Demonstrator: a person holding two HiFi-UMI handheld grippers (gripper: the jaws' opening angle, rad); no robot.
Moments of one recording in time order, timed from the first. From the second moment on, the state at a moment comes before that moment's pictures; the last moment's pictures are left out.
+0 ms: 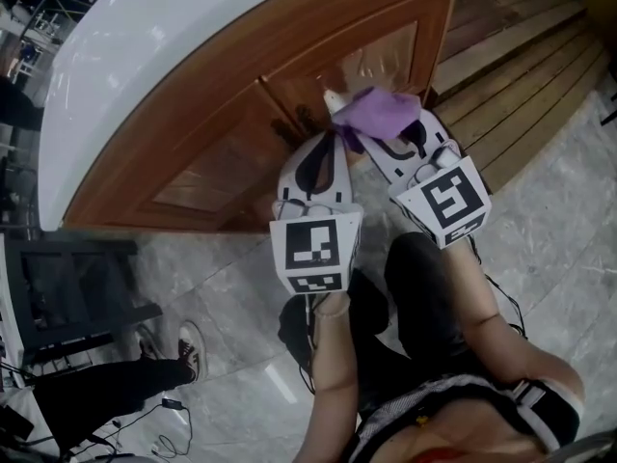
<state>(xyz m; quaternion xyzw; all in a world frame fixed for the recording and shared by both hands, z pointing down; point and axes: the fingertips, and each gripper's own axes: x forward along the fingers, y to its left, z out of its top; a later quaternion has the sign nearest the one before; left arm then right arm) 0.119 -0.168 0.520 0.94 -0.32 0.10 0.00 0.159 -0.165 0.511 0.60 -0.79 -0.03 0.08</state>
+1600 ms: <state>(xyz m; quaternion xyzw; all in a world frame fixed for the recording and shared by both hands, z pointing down) 0.102 -0.131 0.366 0.93 -0.33 0.09 0.10 0.138 -0.142 0.346 0.61 -0.78 0.07 0.14</state>
